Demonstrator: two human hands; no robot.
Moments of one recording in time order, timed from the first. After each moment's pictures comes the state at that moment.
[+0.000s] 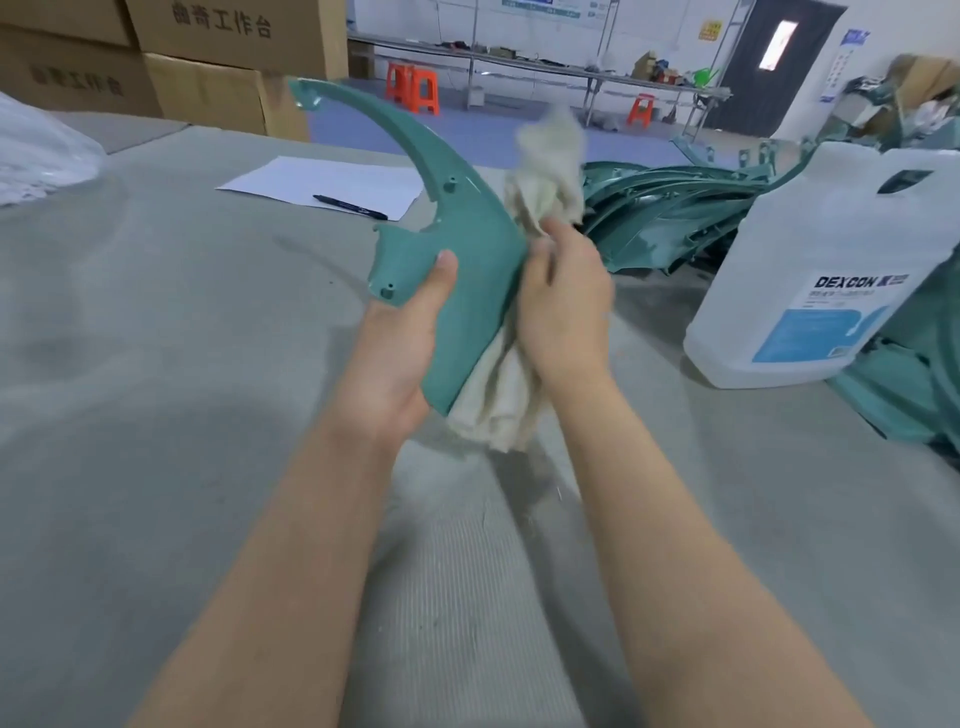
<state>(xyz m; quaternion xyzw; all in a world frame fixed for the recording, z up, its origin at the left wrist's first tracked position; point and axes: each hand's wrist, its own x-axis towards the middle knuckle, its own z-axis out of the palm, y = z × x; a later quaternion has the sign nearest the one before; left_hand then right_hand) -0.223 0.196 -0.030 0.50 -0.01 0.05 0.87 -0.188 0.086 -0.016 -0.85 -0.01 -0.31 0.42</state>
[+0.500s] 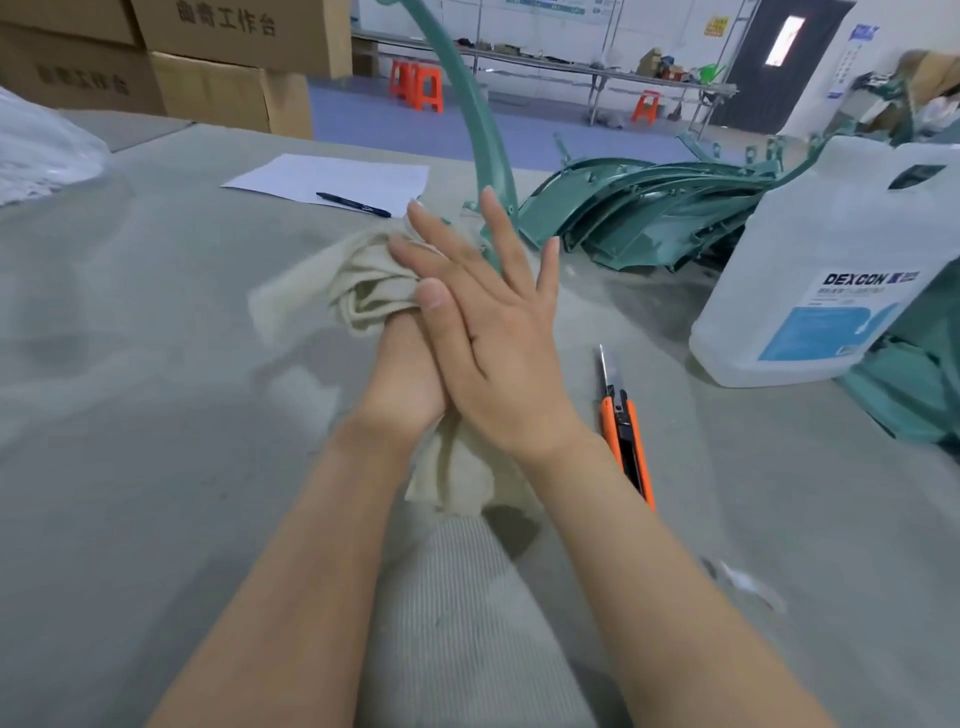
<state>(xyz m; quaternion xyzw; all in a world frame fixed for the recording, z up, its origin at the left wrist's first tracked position) -0.250 0.174 -0.025 0.57 -0.03 0.41 0.71 -0.242 0.116 -0.024 -0.84 -0.25 -0.33 0.35</state>
